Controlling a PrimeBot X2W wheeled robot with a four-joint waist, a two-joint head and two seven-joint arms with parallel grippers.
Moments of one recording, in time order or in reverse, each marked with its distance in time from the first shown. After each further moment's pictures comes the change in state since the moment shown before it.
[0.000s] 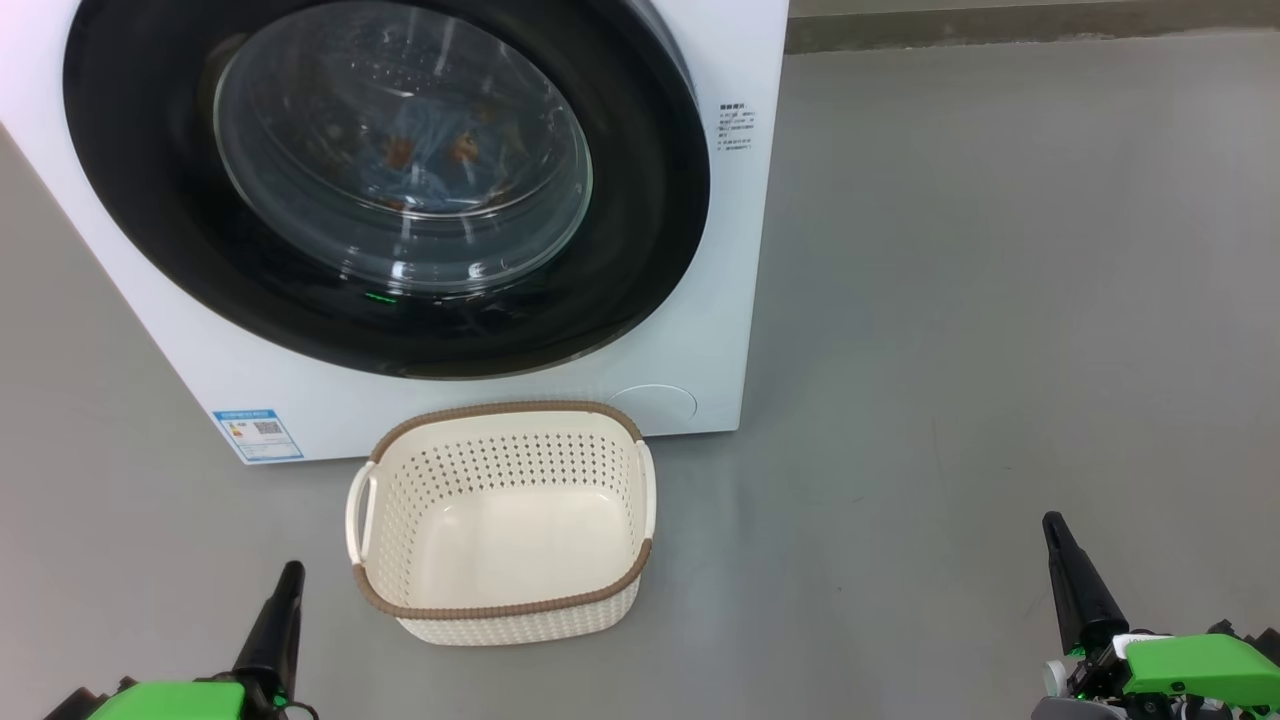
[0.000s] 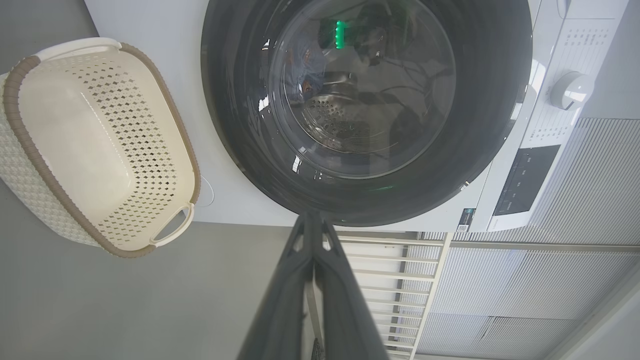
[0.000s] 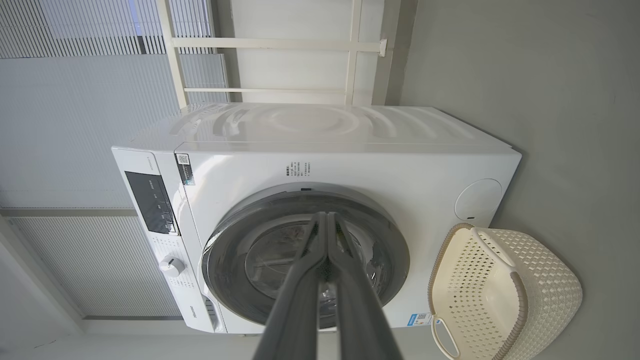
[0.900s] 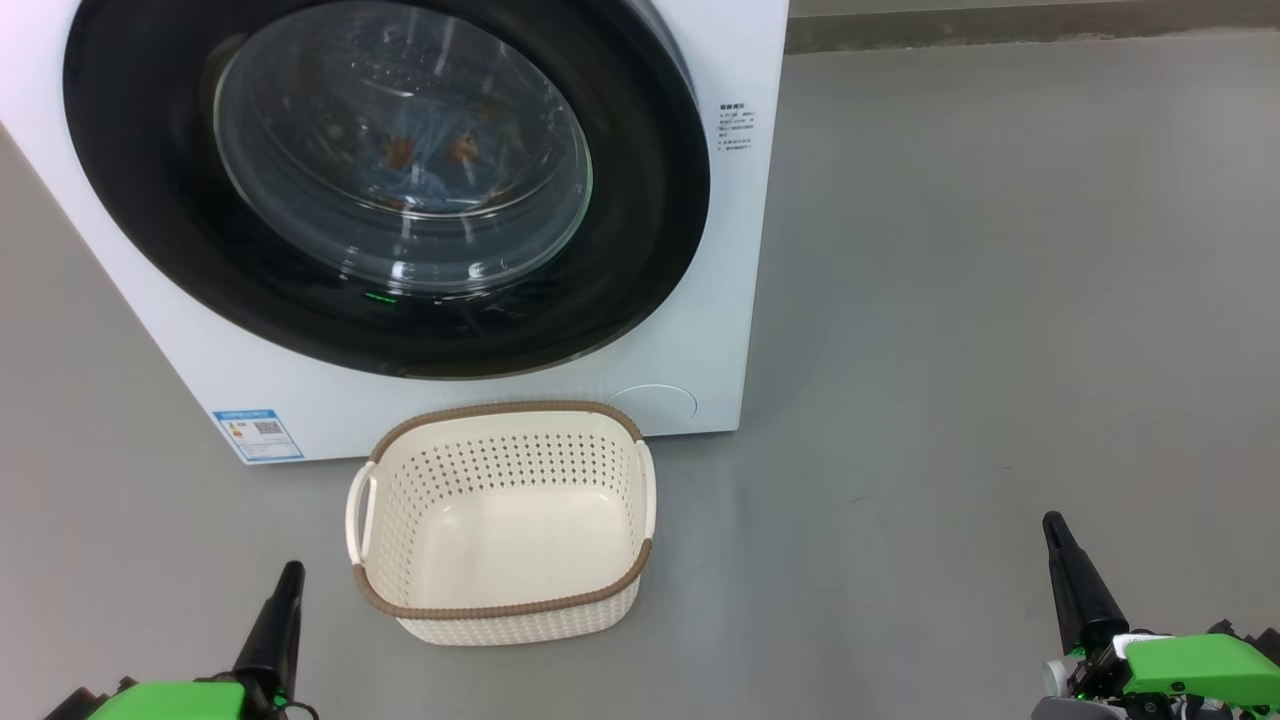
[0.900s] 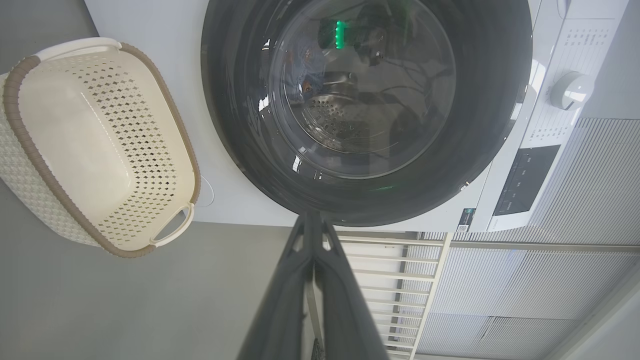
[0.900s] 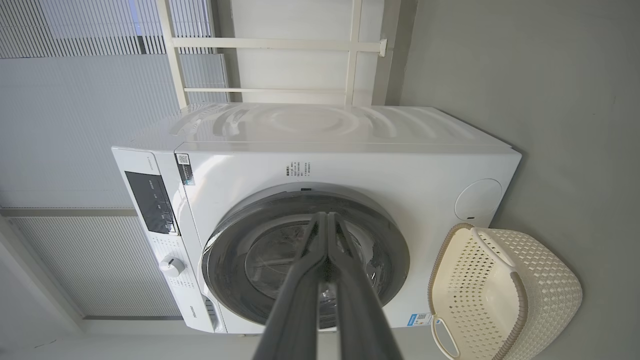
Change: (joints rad) left arm 0.000 0.000 0.000 0.000 0.000 0.000 0.000; right arm 0.000 0.000 0.000 0.000 0.000 0.000 0.000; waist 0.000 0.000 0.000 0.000
